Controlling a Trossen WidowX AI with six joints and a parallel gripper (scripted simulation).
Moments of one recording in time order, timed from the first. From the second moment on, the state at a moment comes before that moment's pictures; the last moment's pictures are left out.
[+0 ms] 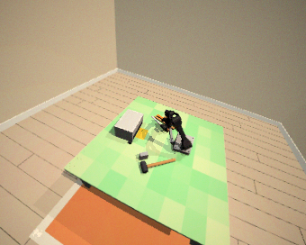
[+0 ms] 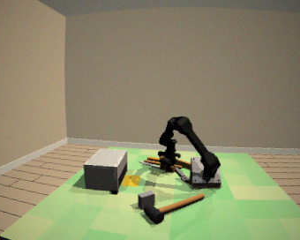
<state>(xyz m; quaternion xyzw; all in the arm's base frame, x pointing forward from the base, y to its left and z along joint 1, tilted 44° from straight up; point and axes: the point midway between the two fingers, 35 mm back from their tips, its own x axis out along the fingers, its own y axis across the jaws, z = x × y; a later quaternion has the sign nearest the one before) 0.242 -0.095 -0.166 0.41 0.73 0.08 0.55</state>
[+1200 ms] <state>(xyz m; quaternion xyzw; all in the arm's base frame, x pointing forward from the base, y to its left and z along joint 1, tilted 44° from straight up) 0.247 -0.103 -0.173 0.40 0.73 0.08 0.55</state>
